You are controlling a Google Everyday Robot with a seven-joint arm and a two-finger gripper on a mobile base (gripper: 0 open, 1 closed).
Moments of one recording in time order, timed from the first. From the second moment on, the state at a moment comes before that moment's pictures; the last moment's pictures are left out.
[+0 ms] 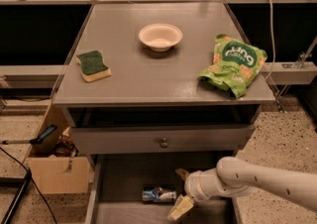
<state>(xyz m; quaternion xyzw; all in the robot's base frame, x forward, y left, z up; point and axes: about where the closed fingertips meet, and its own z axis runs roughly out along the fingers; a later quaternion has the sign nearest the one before) 0.436 -0.055 0.404 -0.54 0.74 0.30 0.27</state>
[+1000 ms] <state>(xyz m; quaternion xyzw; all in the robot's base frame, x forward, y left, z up) 0.429 -0.049 0.372 -0.55 0.74 0.31 0.25</state>
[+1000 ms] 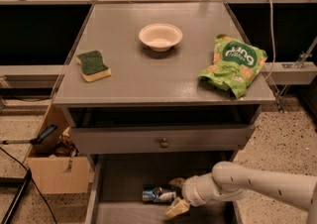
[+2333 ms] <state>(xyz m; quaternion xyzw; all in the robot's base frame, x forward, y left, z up) 0.429 -0.049 0.372 -0.55 0.74 0.31 0.25</state>
